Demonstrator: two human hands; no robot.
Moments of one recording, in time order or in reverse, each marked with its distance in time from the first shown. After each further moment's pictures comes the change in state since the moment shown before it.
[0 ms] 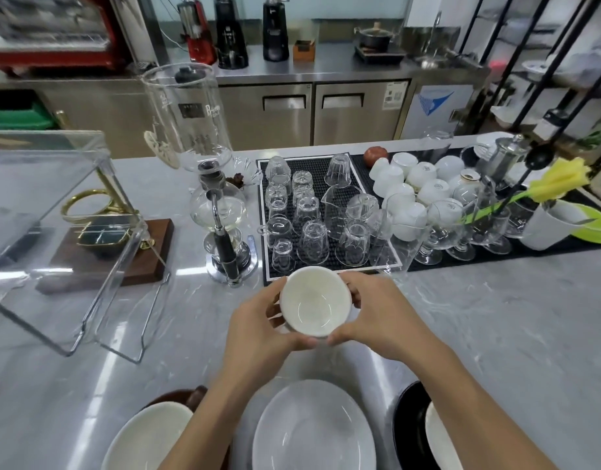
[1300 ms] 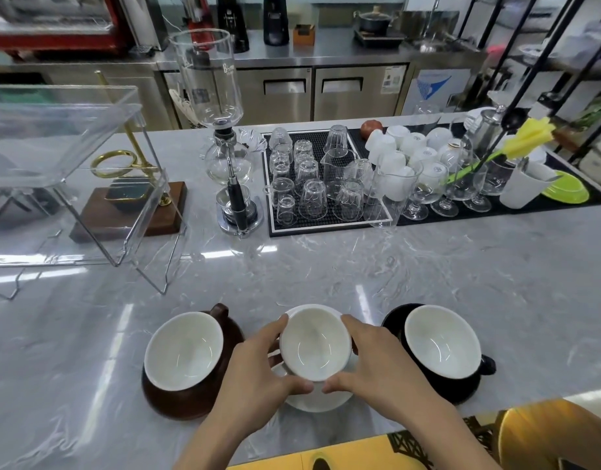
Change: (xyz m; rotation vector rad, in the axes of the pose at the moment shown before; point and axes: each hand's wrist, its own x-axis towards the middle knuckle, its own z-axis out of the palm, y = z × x) left_hand -0.156 -0.025 -0.005 0.059 -0.143 -0.164; right_hand -0.158 -0.006 0.060 -0.069 -0.143 0.092
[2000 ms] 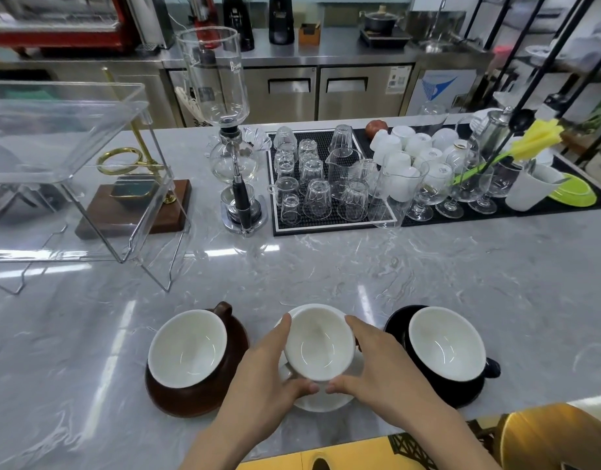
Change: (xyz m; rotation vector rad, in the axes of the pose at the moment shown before) left_hand -0.007 0.006 0.003 0.154 -0.021 0.065; right_hand -0.003 0.005 0.006 0.043 -0.011 0.010
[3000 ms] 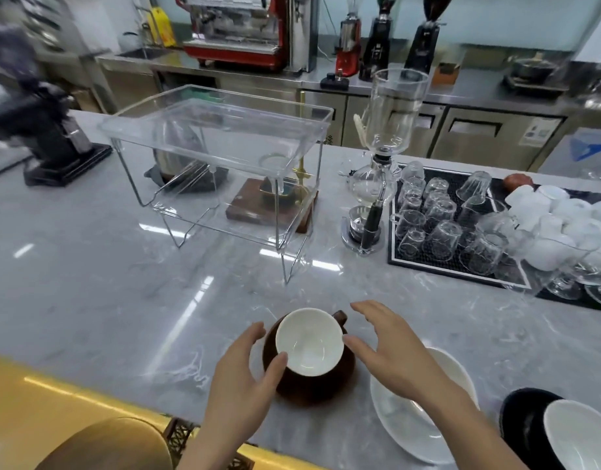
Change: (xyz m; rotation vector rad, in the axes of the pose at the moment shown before) left_hand -0.075 -0.068 -0.098 -0.089 0.588 -0.380; right_hand 0.074 -0.112 0.045 -0.104 -0.109 -0.343
